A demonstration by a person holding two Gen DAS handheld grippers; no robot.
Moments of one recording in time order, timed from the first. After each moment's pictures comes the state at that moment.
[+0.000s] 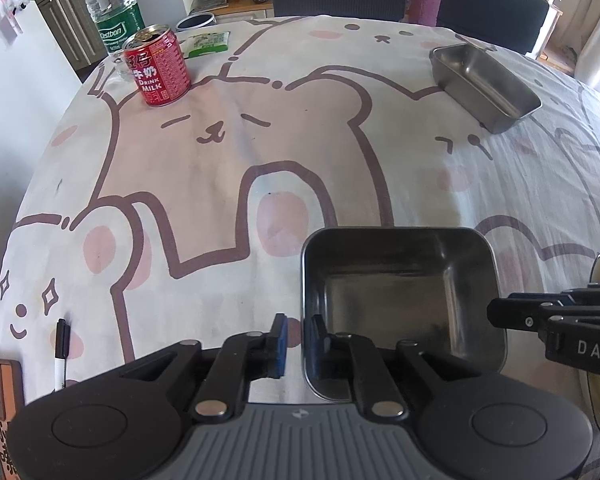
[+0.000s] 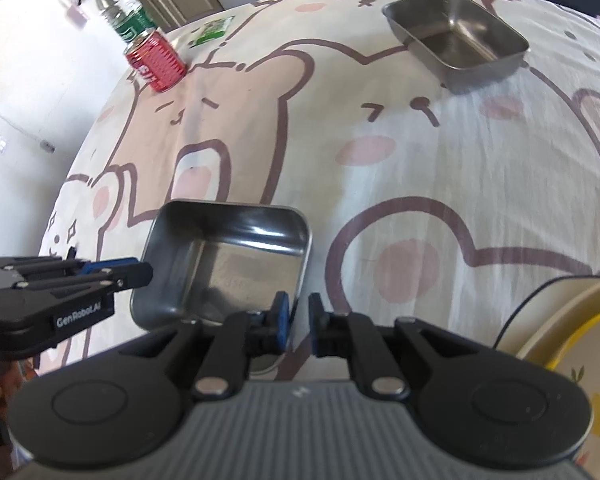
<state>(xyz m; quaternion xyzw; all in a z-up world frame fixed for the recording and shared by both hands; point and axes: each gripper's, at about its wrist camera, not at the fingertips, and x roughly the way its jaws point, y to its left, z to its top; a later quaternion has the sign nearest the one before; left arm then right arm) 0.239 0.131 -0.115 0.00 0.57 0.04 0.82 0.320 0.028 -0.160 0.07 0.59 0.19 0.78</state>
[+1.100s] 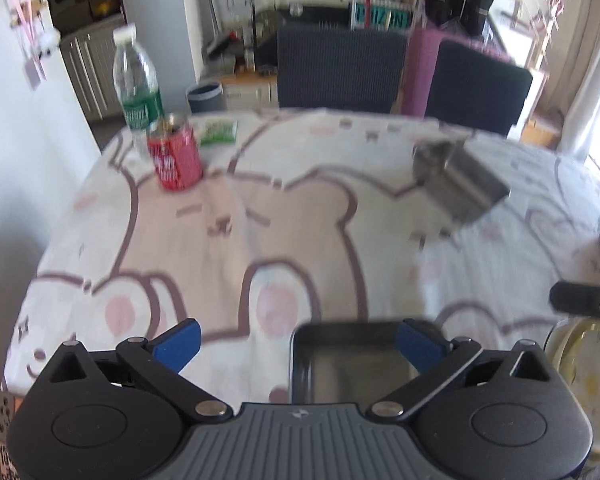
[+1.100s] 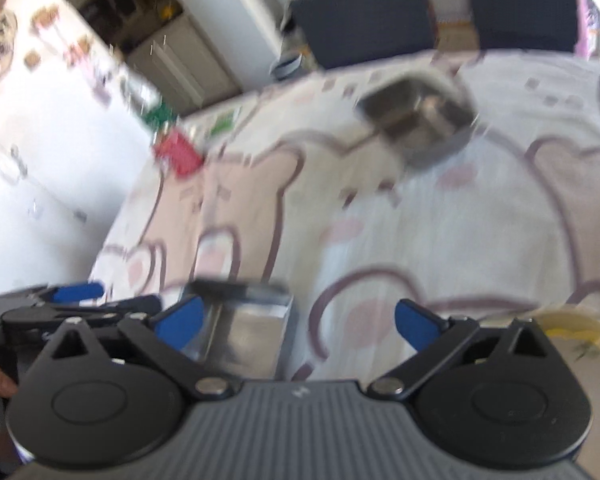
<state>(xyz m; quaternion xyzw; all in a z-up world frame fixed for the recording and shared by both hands) 0.233 0.124 -0.052 -0.02 0.45 0.04 0.89 0.311 -0.046 -0.098 0.14 0.47 0.20 0.85</state>
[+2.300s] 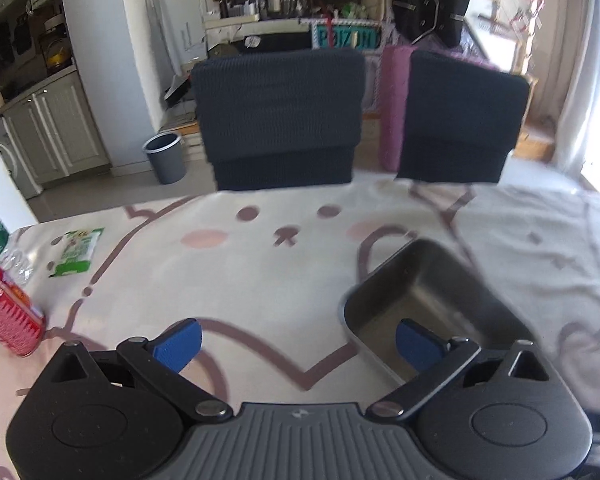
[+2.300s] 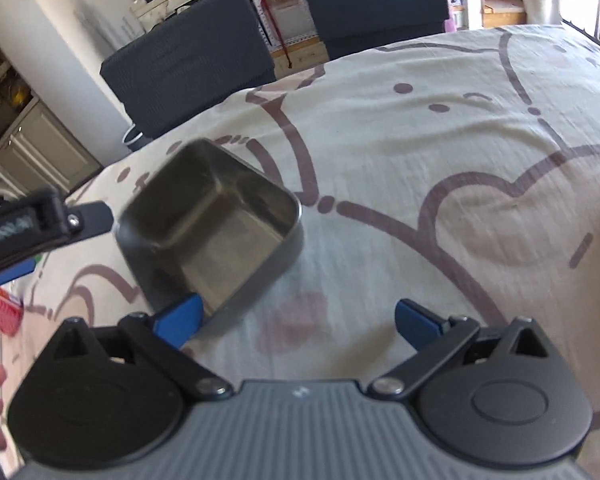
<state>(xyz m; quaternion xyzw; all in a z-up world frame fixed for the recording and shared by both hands) 0.463 0.015 -0.129 0.03 0.41 0.02 0.91 0.466 -0.096 -0.196 0.18 0.48 -0.01 0.86</state>
